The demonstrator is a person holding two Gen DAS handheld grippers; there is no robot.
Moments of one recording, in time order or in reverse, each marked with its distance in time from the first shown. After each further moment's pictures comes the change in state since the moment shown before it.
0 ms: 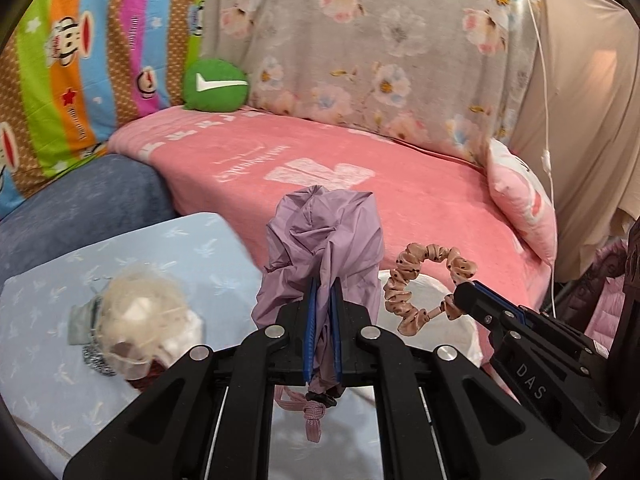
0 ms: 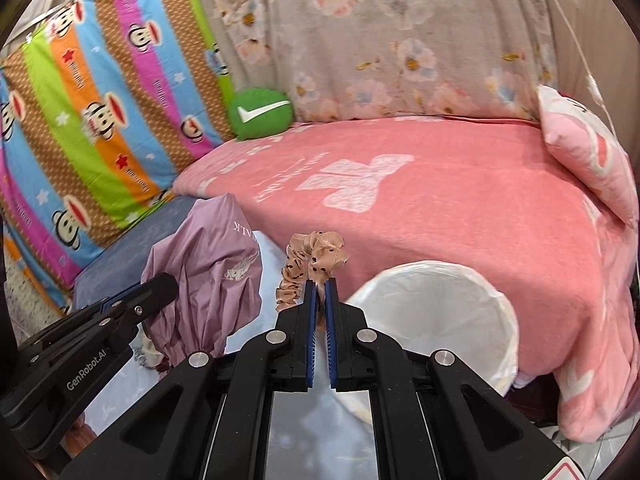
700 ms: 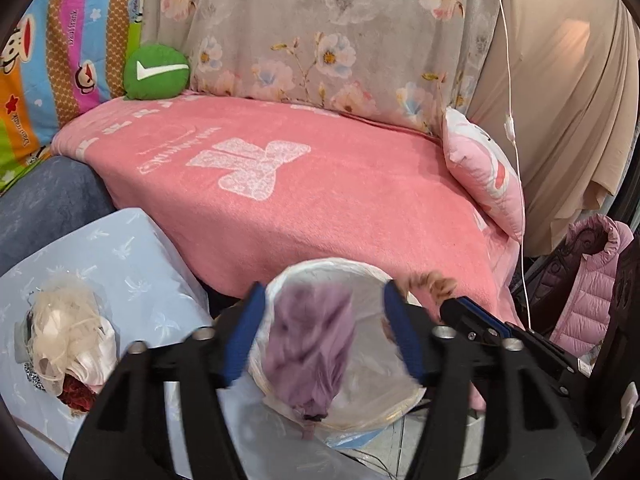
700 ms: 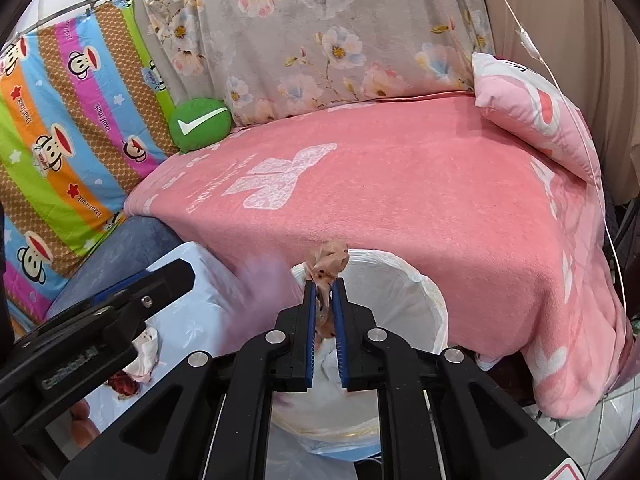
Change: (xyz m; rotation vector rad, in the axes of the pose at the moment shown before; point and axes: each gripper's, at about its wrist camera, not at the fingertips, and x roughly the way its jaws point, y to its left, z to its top) left arm 0.042 -0.057 0.001 0.060 0.058 -0.125; right arm 0.010 -0.080 -0.011 0.124 0.006 -0.115
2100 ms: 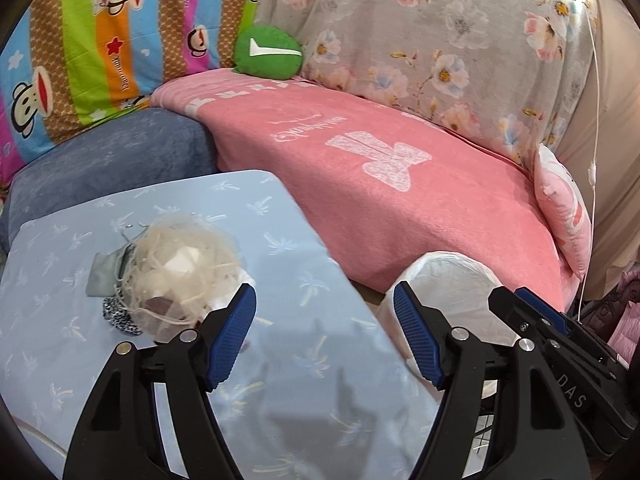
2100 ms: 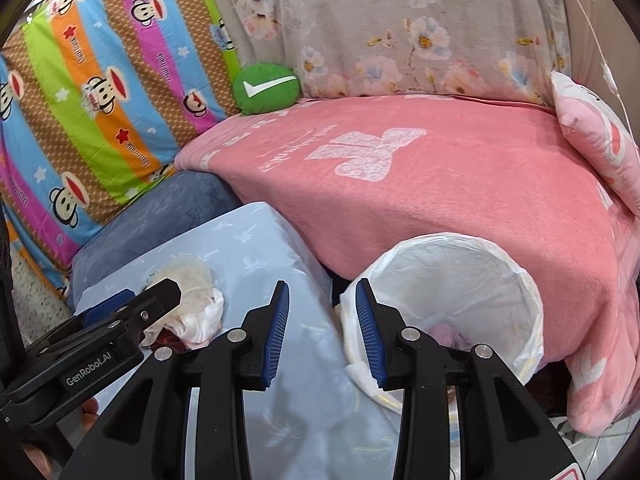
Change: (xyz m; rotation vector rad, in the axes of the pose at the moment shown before) left arm -0.048 0.112 -0.037 -0.216 0.001 0.244; right arm 0.006 0.118 -0.033 -0.190 0.068 0.144
